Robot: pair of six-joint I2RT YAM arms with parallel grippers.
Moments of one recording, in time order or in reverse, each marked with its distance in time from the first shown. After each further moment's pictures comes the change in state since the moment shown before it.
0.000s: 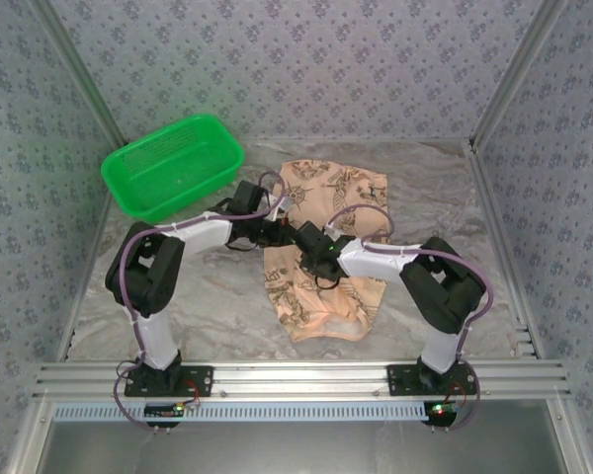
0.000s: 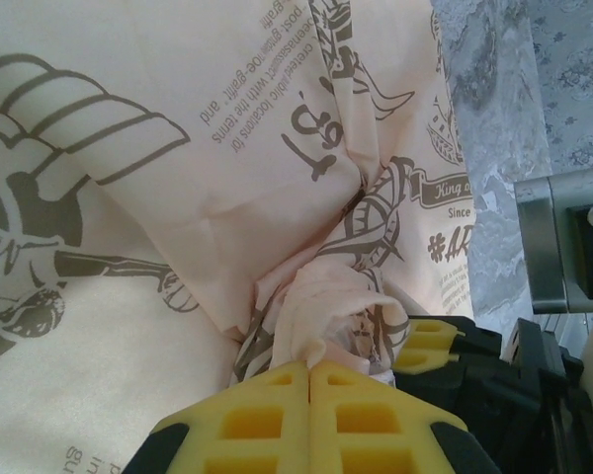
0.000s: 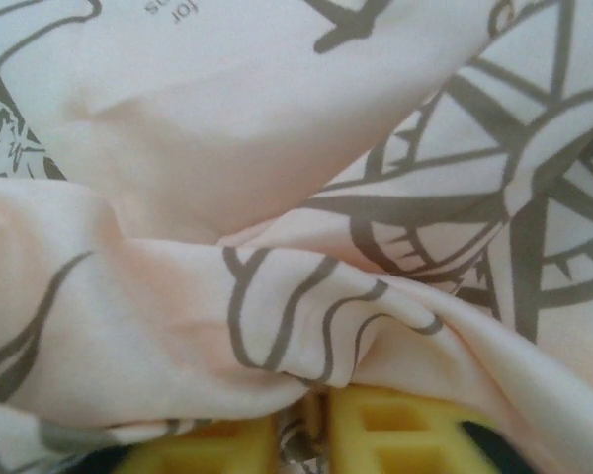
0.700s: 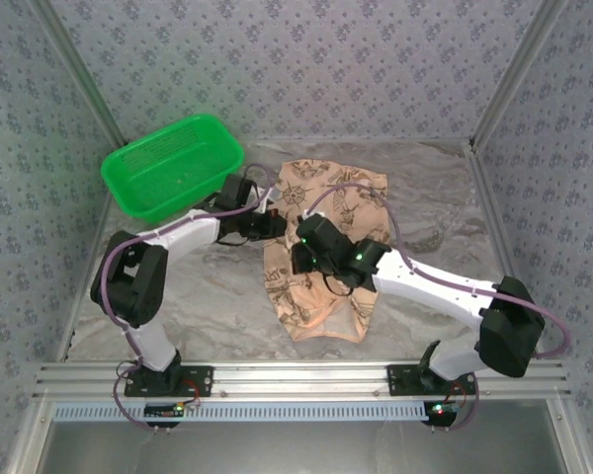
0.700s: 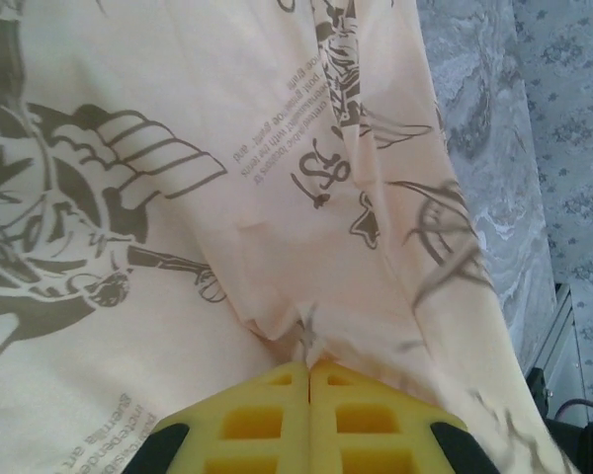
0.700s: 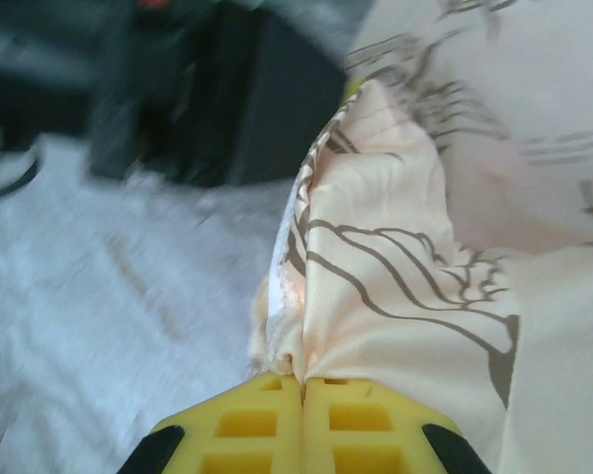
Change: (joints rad) left arm 0.056 -0.112 -0.018 -0.057 -0.056 -0.045; right arm 0.143 -0.389 0.005 -0.052 -0.105 -0.534
